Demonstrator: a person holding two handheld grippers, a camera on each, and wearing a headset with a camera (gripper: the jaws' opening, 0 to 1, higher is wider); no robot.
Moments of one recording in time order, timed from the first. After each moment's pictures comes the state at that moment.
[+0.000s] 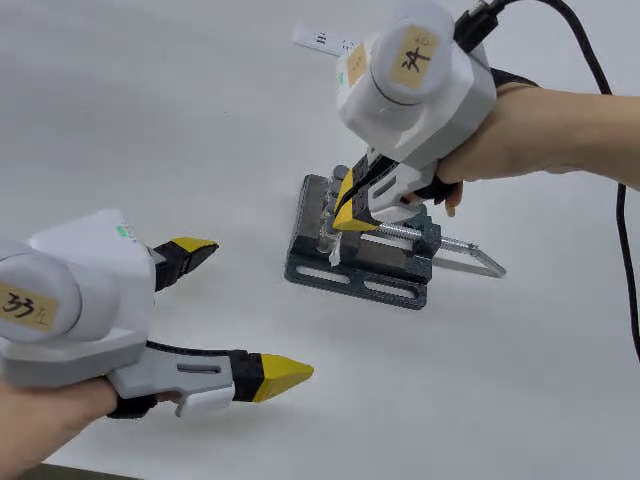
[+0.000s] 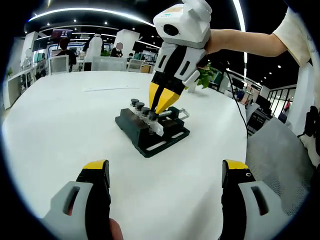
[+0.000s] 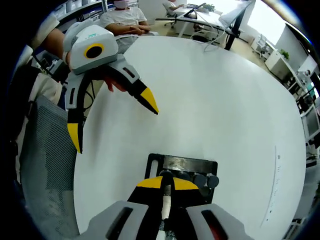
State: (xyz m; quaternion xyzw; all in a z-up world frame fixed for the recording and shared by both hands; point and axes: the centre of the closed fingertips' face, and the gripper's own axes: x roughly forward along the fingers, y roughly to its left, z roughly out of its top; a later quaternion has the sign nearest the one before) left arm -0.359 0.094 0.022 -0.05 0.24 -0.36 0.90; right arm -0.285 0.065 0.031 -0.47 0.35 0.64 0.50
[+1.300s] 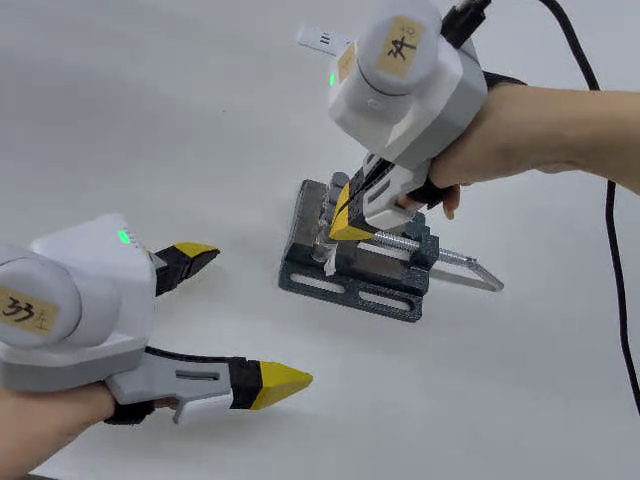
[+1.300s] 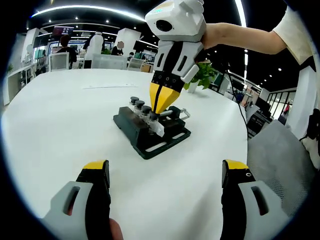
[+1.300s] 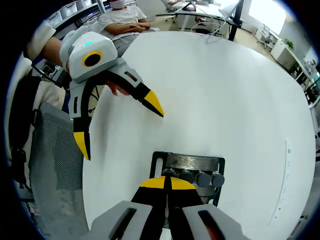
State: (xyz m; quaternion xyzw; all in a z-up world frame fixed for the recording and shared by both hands) left arm -0.351 0.089 0.015 -0.06 0.25 -0.36 0.90; right arm -0.289 0.065 0.028 -0.46 0.41 0.64 0.47
